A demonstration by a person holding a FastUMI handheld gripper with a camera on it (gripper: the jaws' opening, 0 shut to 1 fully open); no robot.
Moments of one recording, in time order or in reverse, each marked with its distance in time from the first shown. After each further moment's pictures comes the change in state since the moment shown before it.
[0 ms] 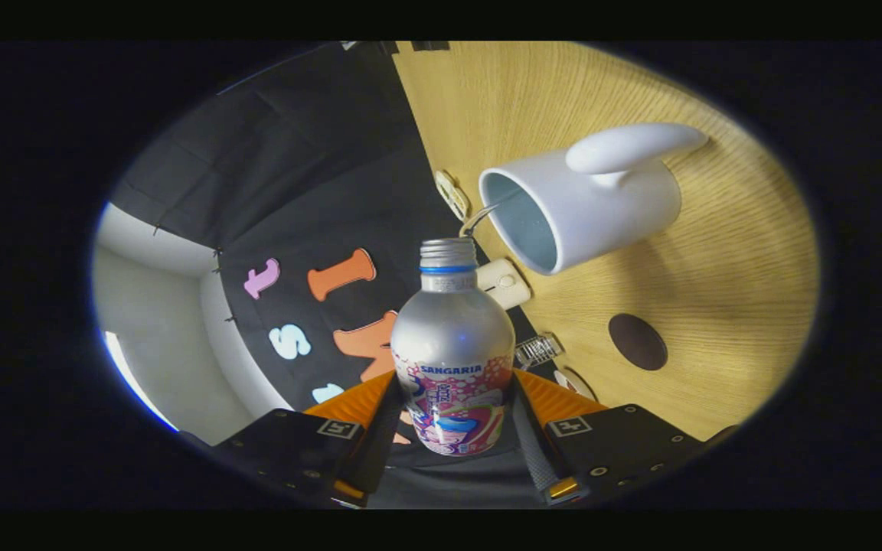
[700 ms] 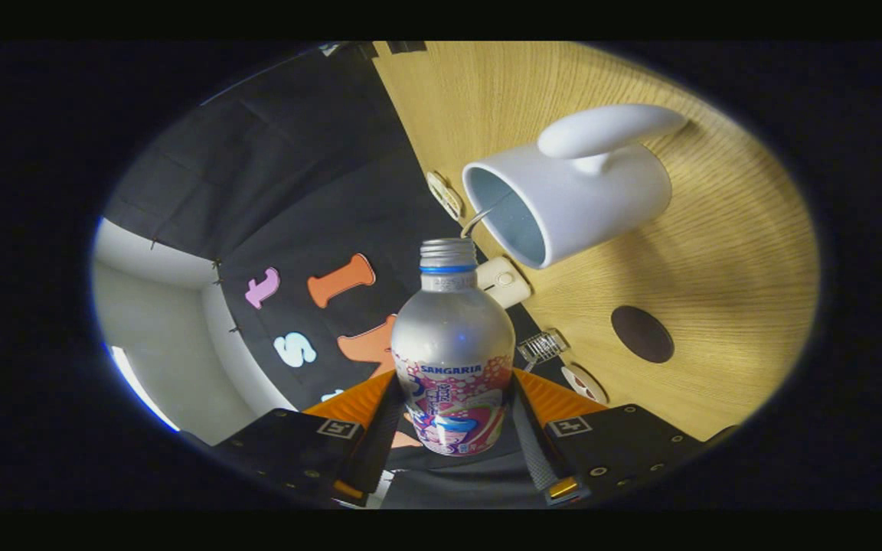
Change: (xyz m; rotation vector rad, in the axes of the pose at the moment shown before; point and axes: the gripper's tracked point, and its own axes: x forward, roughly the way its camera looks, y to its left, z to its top) arm 0.004 0.002 0.000 0.067 -0.002 0.013
